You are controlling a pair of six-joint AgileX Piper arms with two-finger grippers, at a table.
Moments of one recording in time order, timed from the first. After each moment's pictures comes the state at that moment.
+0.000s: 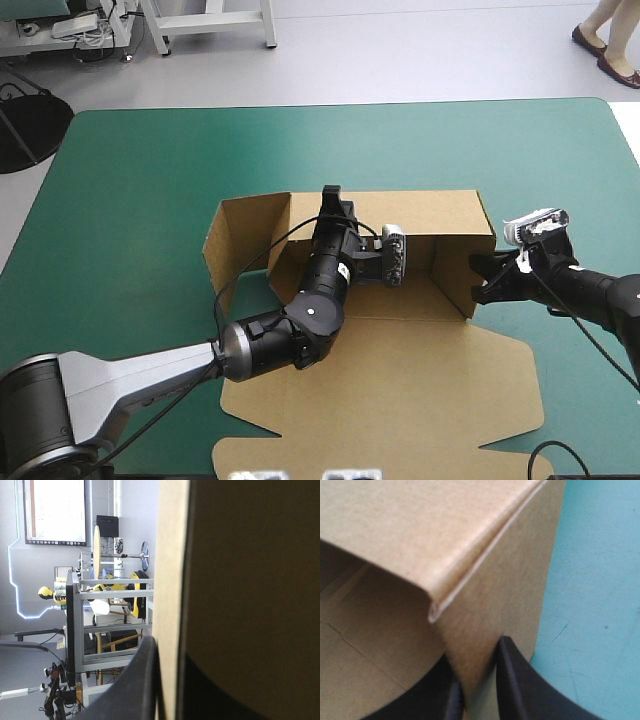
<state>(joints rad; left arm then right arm) -1.11 1.67 -1.18 1.50 0.77 -0.40 -0.20 1.16 -0.69 1.09 0.73 -1.28</state>
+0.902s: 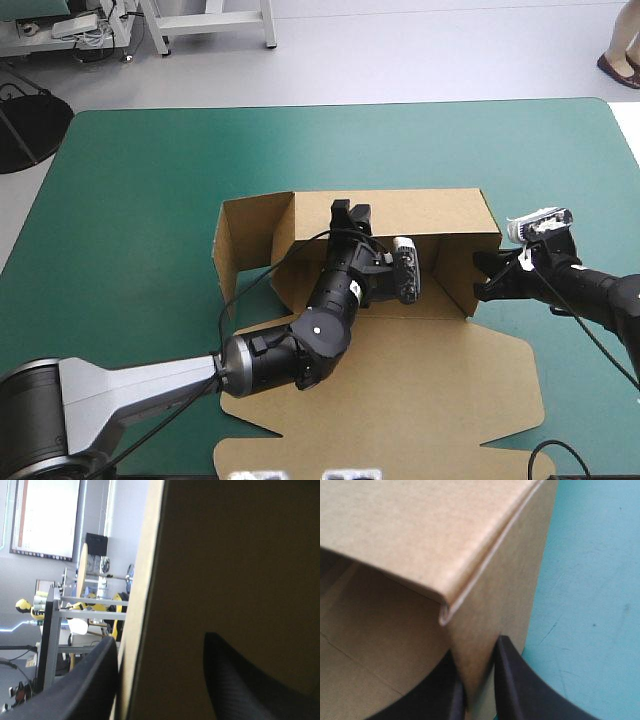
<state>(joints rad) -1.17 1.66 -1.17 1.55 0.73 -0.58 -0.20 1.17 -0.69 1.09 0.71 -1.27</state>
